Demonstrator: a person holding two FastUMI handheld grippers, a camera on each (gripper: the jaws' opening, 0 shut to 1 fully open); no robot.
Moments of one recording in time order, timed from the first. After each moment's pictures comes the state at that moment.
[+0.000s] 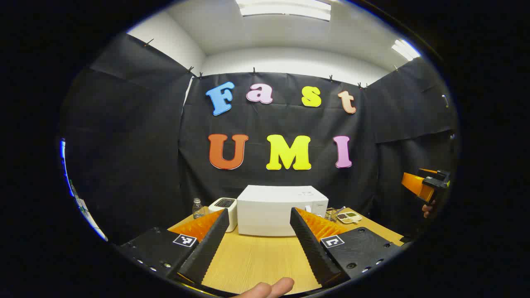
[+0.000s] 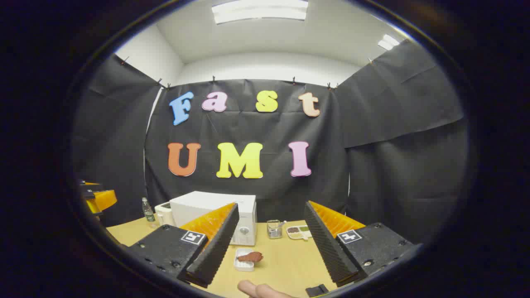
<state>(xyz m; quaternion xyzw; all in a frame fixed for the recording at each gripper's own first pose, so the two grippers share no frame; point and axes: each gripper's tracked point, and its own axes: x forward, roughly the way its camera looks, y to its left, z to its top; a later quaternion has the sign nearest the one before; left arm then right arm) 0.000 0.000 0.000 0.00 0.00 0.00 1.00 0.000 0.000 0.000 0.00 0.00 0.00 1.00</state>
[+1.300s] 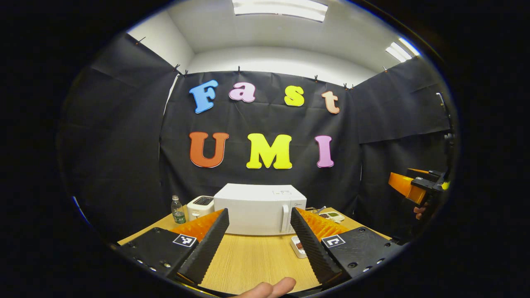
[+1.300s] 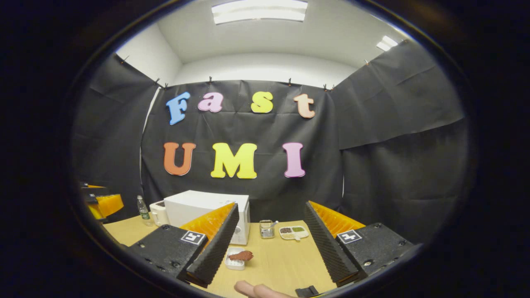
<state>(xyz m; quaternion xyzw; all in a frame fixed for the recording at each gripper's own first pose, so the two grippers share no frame) 0.005 -0.047 -0.007 -0.01 0.00 -0.04 1.00 -0.007 -0.024 0.002 0.00 0.00 -0.01 1.00</state>
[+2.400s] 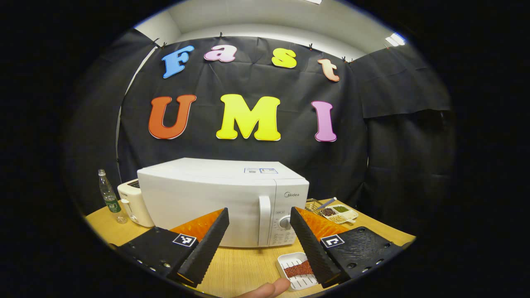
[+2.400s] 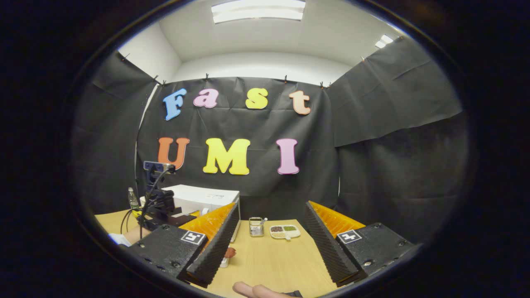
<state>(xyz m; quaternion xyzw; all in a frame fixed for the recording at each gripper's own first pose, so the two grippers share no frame) 0.273 -0.160 -0.165 -0.02 0.06 -0.08 0.99 0.016 -0.078 -0.037 -0.01 -0.01 -0.01 1.00</state>
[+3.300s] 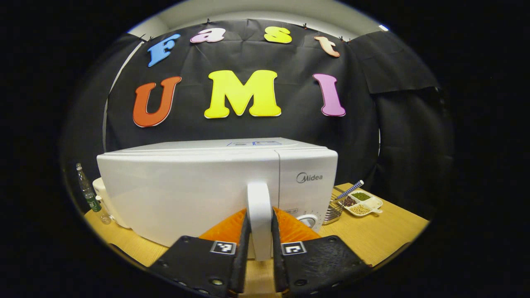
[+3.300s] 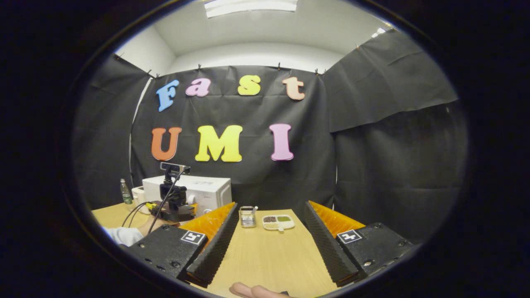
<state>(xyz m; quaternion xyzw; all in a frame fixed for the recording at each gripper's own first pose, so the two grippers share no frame) 0.351 -0.176 -0.225 0.02 0.11 -0.08 0.99 0.044 -0.117 -0.087 0.00 0.03 -0.01 1.00</state>
